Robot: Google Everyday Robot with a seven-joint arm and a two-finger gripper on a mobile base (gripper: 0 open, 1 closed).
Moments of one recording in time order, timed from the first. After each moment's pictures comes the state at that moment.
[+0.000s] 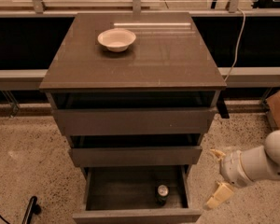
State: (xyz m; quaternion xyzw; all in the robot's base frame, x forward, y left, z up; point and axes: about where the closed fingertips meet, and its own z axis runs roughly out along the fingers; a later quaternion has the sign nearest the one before) arm 0.423 -0.221 0.604 -0.55 0.77 0.20 0.24
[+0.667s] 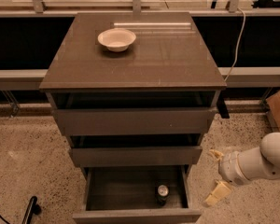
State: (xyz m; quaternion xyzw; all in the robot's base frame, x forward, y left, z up) arm 0.439 -0.231 0.573 -0.54 0.78 0.20 0.25
